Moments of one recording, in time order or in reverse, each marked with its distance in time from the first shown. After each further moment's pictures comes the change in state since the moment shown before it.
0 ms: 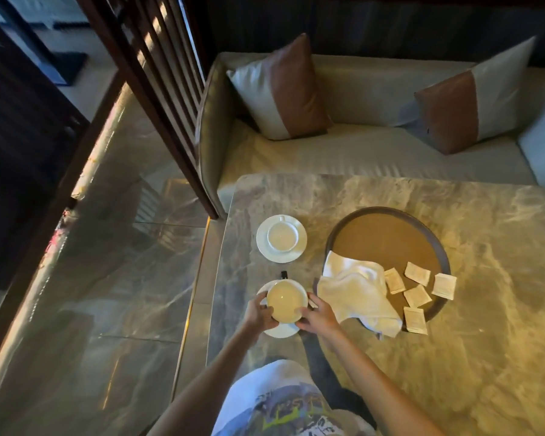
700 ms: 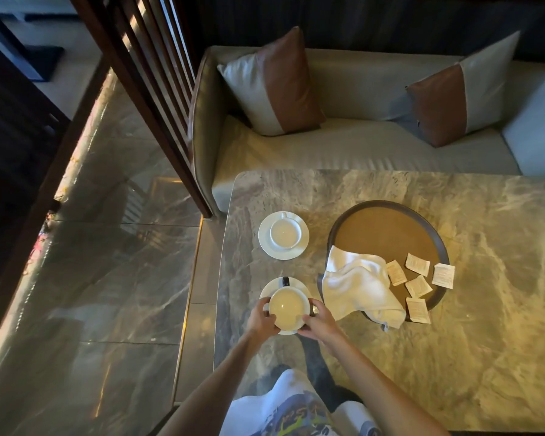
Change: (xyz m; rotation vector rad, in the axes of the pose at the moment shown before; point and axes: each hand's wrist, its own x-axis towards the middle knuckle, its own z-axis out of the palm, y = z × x) left_hand 0.003 -0.021 -0.016 0.160 0.005 0.002; right_hand -0.008 0.017 0.024 0.005 0.067 0.109
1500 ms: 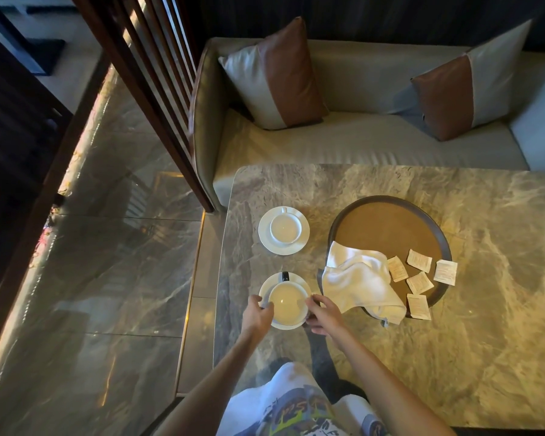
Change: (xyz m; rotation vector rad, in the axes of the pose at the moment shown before) left_hand 0.003 -0.007 -0.003 0.171 0.160 0.018; right_hand 0.008 0.004 -0.020 -0.041 0.025 0.011
